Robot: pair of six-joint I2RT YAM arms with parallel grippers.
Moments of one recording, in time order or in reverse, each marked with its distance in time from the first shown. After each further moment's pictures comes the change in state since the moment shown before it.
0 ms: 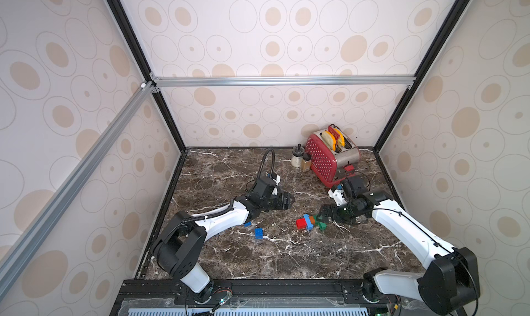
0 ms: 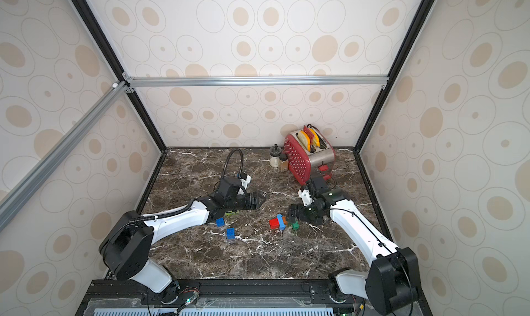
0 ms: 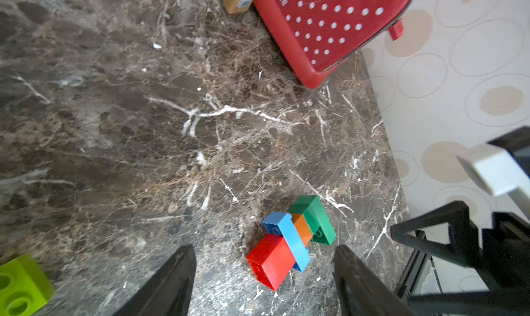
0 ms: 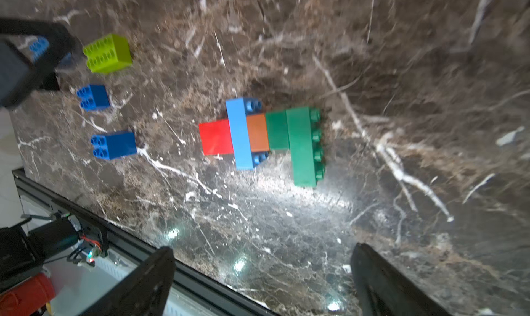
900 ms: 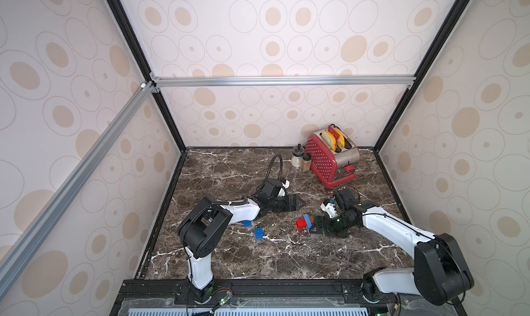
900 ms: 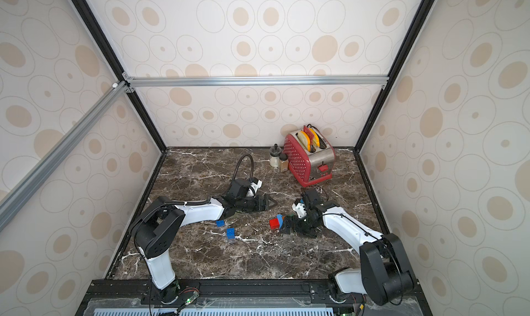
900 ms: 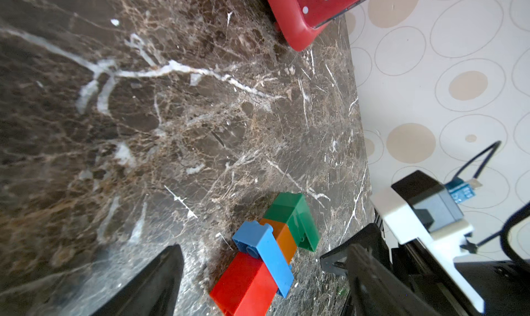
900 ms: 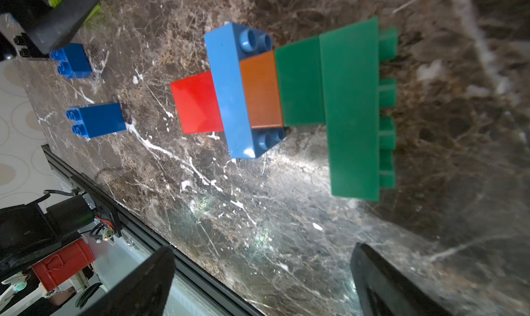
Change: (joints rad) left arm -0.015 0.232 0.047 0.218 0.238 -0.122; right arm 0.032 0.112 -0.182 0.233 -0.140 0.058
